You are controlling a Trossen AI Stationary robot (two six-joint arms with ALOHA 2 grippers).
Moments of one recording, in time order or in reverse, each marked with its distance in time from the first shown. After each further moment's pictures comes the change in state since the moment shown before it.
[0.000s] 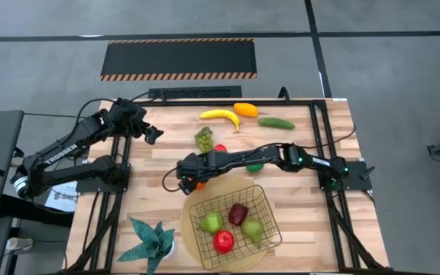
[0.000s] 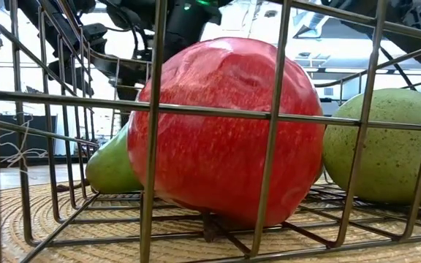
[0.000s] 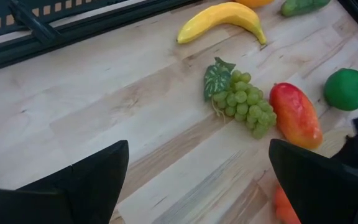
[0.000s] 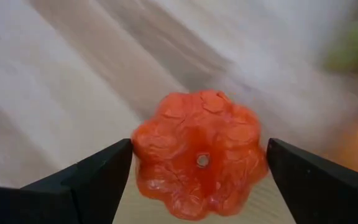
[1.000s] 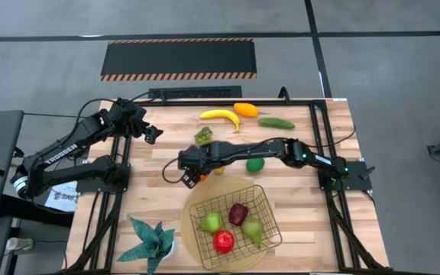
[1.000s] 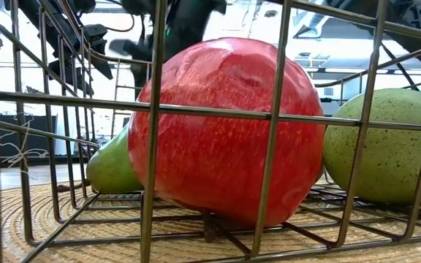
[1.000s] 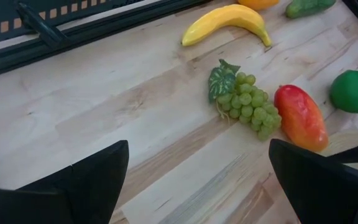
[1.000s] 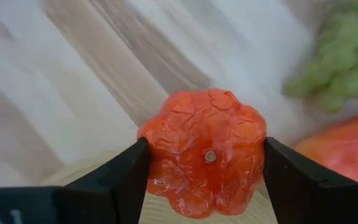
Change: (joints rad) left arm 0.000 0.000 0.000 0.001 -0.021 0.004; right arm -0.041 -0.076 0.020 -0.044 -0.025 -0.111
